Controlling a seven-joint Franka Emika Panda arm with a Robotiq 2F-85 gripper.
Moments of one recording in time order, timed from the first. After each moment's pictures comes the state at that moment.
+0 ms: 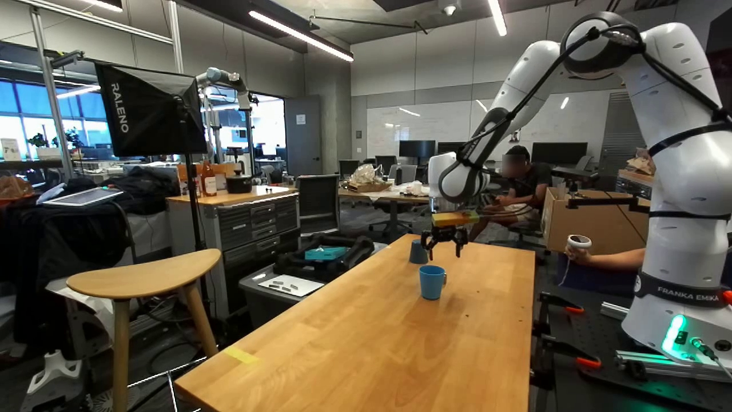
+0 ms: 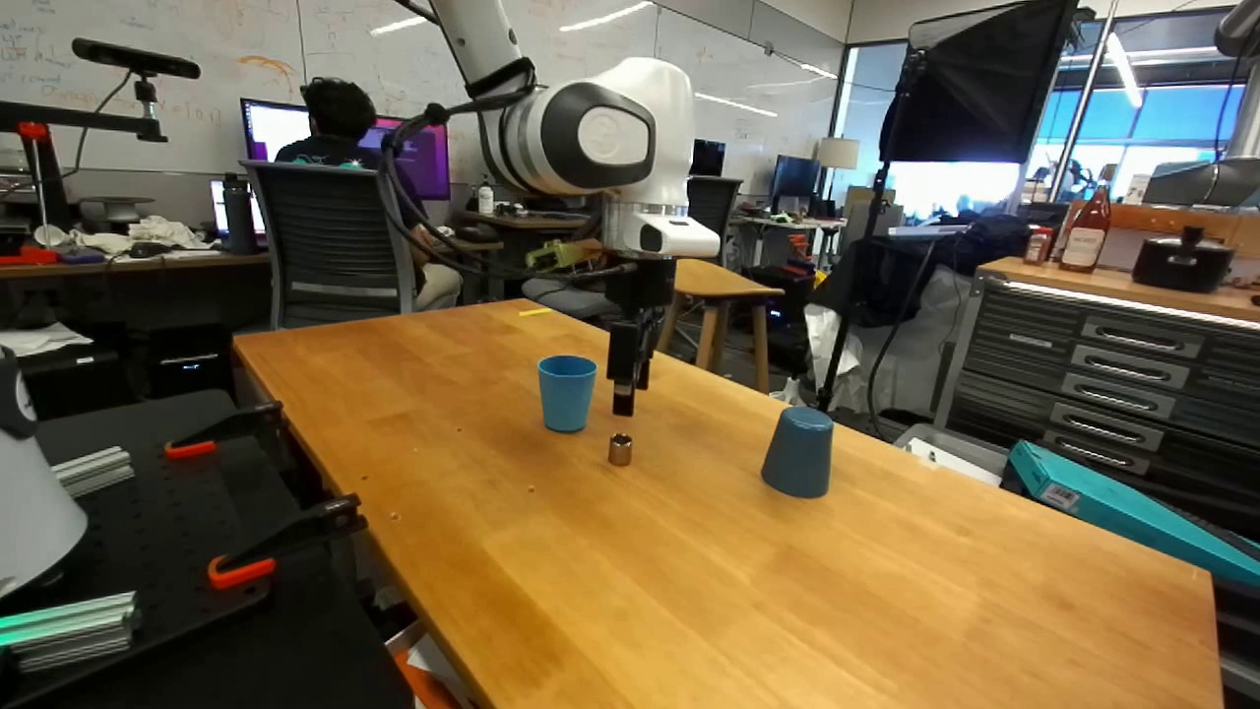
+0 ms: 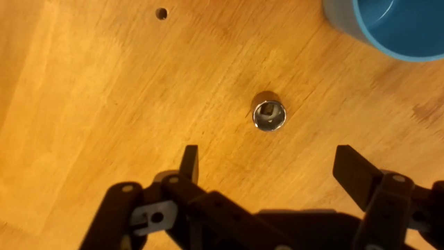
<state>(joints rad) -0.09 0.37 -0.14 -2.25 -0.09 2.59 0.81</state>
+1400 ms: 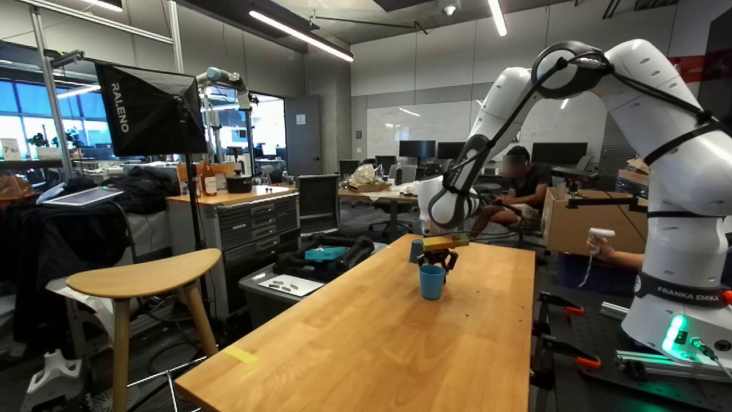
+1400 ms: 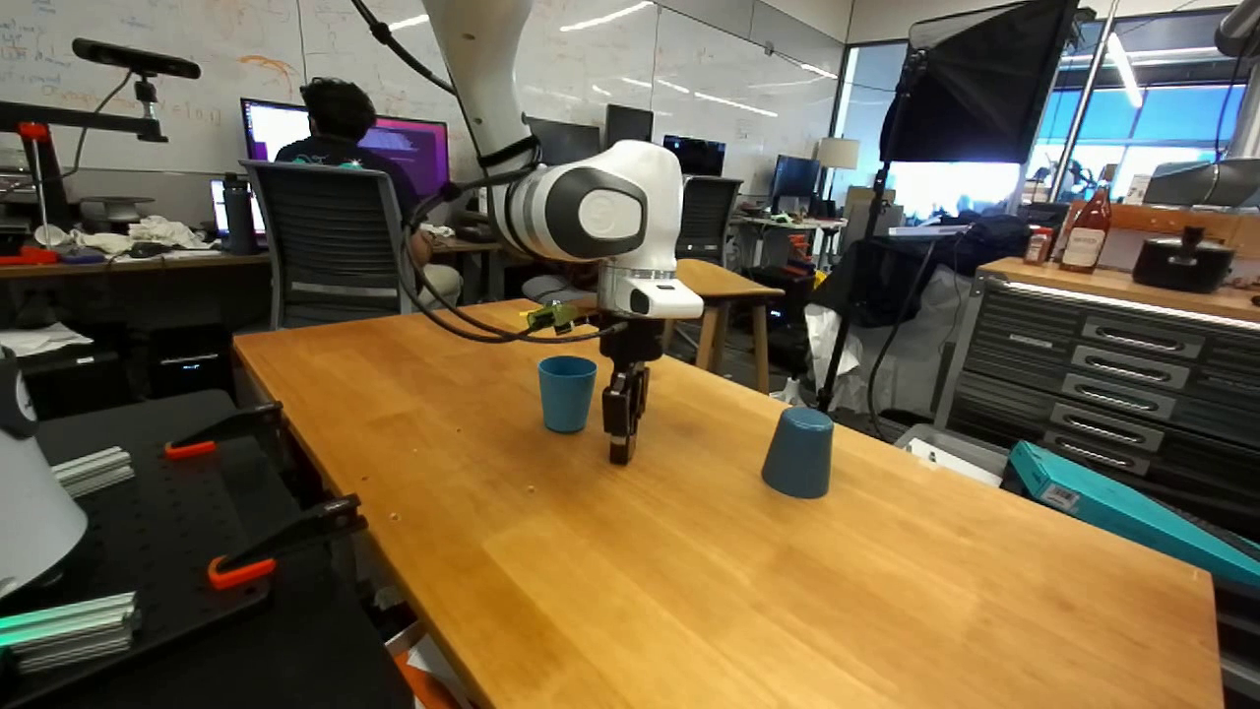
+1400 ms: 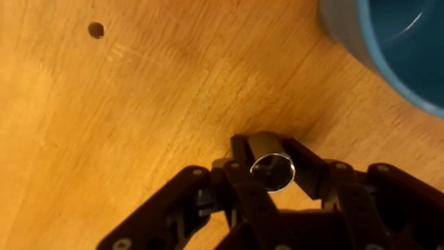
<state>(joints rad) 0.03 0.56 -0.21 -2.16 -0.02 2.65 0.86</state>
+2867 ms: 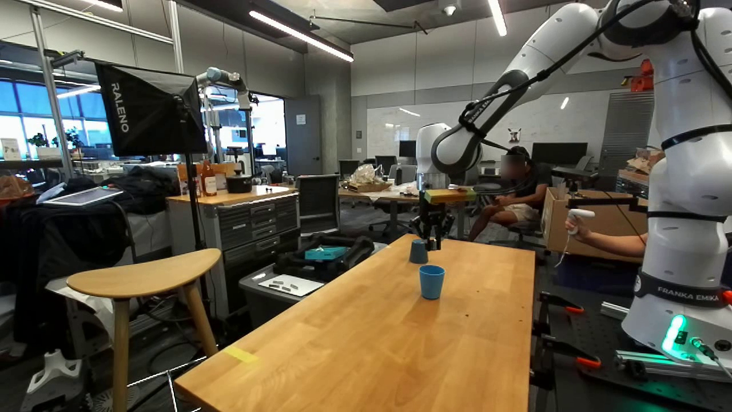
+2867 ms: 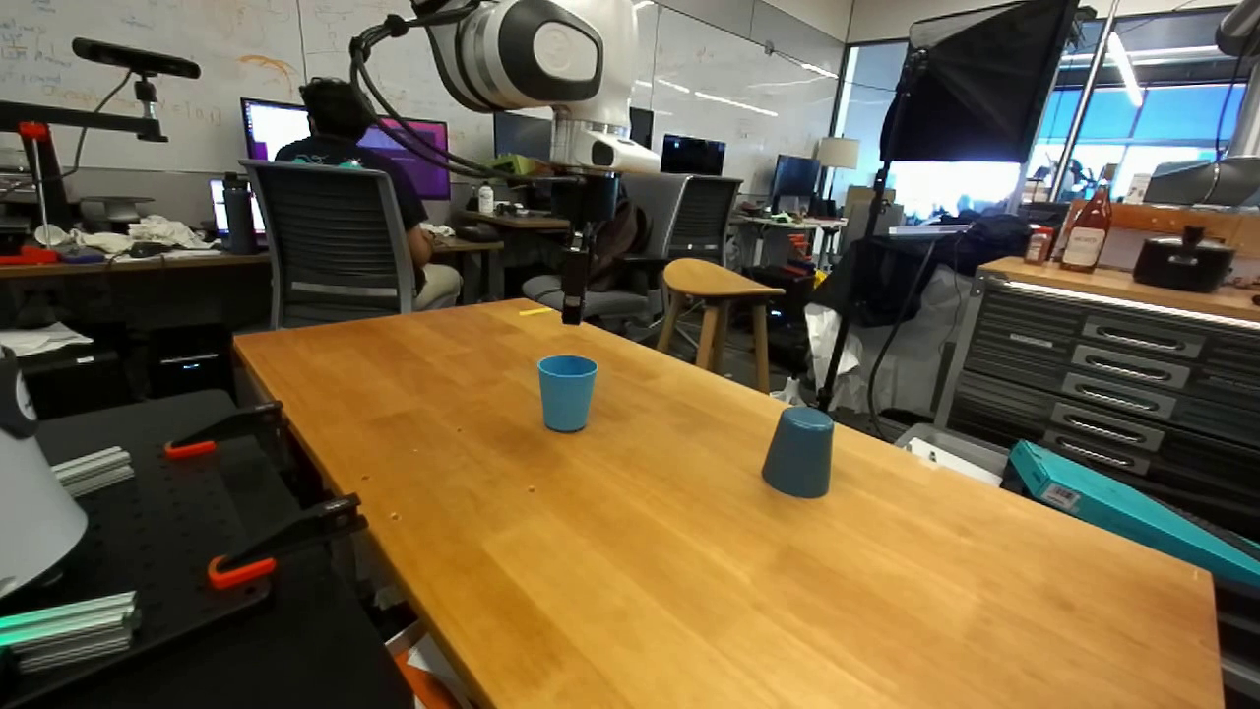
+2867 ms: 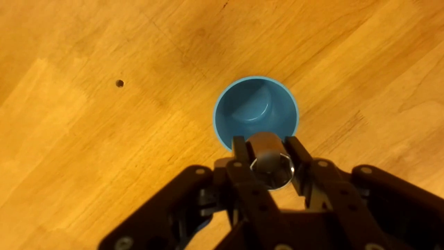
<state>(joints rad) 0.03 0.17 -0.06 -2.27 0.00 2.40 0.71</state>
